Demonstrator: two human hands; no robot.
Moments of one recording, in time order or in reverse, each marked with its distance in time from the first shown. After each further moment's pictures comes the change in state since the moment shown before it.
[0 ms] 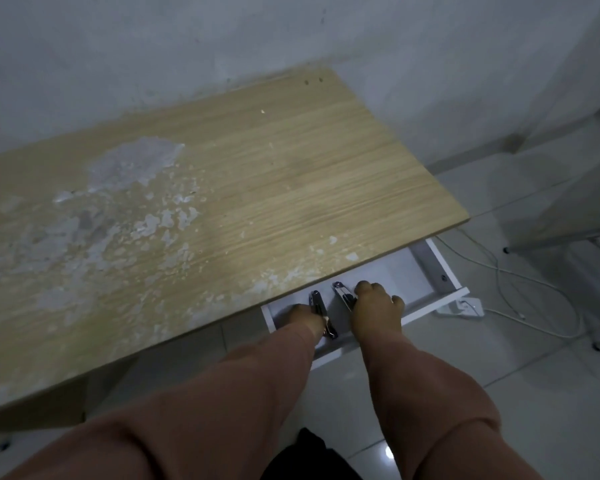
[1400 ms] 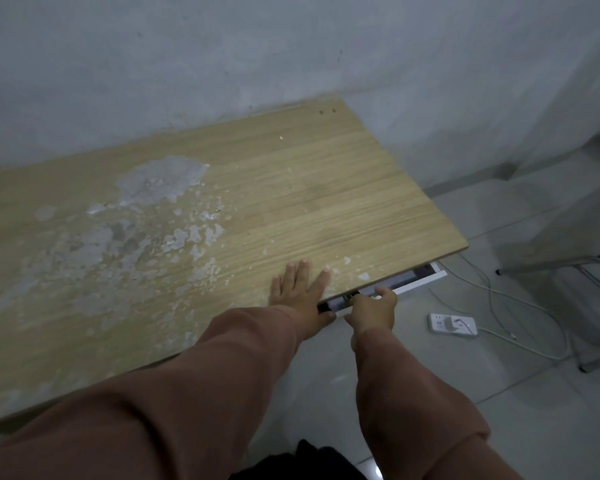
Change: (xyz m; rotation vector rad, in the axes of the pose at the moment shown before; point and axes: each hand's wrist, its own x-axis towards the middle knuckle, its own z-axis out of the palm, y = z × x) left_hand -0.026 0.000 -0.072 0.746 0.204 0.535; right_hand -0.027 -0.062 -0.041 1.331 0.085 0.615
